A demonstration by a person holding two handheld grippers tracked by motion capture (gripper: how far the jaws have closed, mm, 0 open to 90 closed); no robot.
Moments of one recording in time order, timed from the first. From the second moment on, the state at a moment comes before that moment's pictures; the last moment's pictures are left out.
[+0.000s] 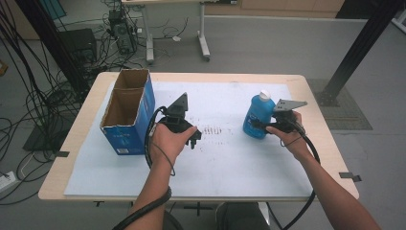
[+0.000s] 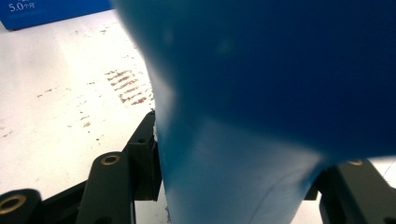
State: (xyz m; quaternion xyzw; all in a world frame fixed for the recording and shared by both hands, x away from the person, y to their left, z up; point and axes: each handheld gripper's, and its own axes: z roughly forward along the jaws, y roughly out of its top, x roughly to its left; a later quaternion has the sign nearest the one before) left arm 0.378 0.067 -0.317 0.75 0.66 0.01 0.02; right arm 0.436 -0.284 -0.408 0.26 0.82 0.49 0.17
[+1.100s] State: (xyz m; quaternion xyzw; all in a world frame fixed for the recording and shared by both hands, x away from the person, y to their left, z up) left arm 0.379 0.064 -0.313 0.75 0.66 0.01 0.02; right arm 0.437 -0.284 -0.408 0.26 0.82 0.49 0.17
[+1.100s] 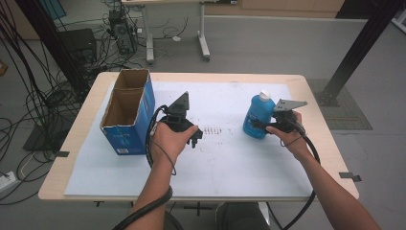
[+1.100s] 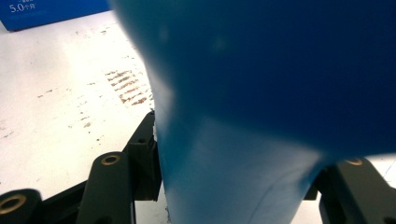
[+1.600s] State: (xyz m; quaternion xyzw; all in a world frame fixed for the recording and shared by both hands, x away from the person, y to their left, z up) left arm 0.379 0.062 -0.313 0.76 0.65 0.01 0.02; right arm 0.437 -0.285 -0.408 0.26 0.82 0.49 0.17
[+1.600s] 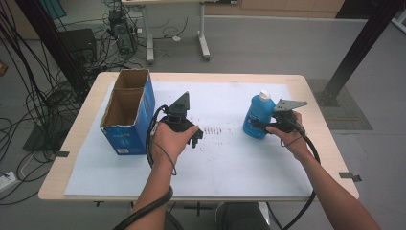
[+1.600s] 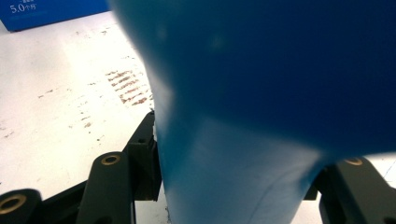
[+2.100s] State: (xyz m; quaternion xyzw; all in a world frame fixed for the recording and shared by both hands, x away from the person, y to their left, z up) left arm 0.378 0.063 -0.313 0.76 0.65 0.01 0.02; right arm 0.437 -0.285 -0.408 0.26 0.82 0.49 0.17
